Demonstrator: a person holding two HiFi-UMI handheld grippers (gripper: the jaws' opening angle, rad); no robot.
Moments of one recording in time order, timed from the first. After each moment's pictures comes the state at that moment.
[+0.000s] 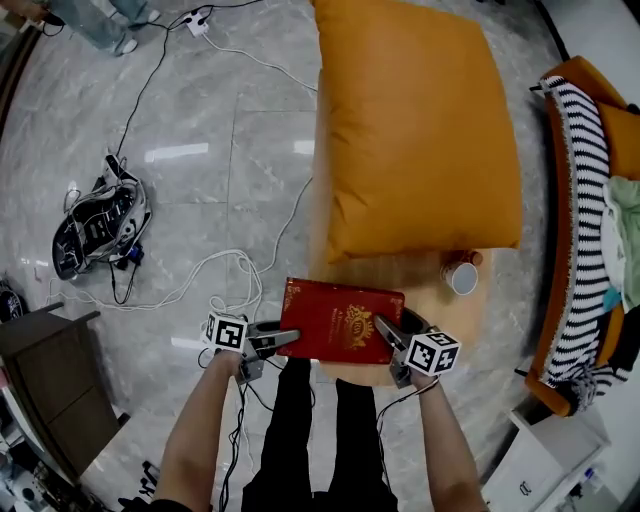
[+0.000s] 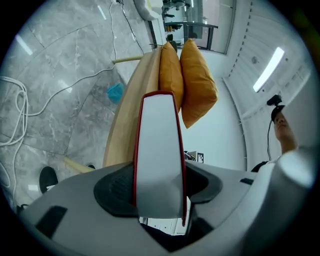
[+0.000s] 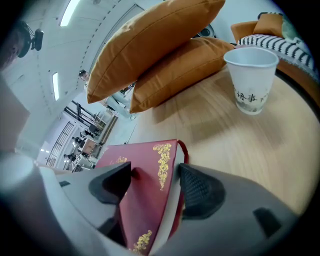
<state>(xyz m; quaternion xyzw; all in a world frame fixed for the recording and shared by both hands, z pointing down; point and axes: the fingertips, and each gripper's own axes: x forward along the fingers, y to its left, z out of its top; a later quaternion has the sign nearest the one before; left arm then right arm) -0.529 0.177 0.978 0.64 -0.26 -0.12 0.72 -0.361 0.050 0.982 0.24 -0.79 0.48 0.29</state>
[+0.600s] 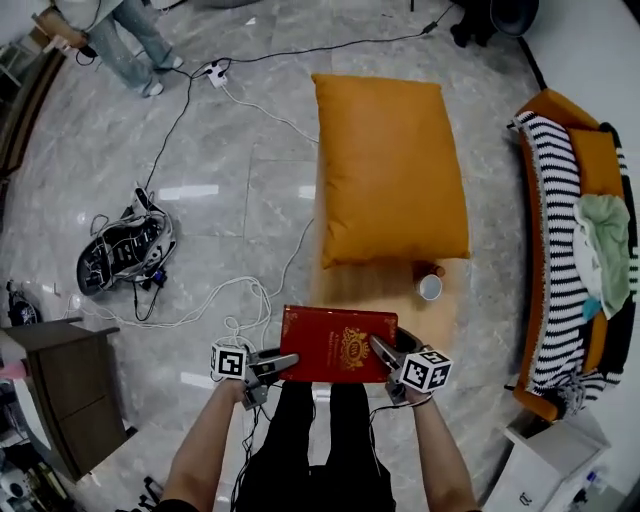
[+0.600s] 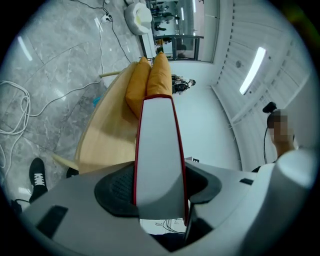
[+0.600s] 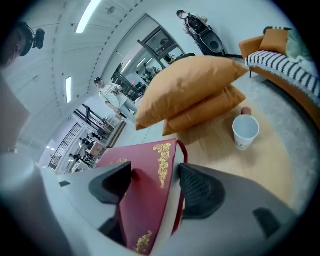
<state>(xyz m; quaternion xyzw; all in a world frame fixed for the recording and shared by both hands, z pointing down) -0.518 0.206 0.821 0.65 -0.30 -0.17 0.68 -0.356 0.069 0.829 0.23 -0.82 0.46 0.25</state>
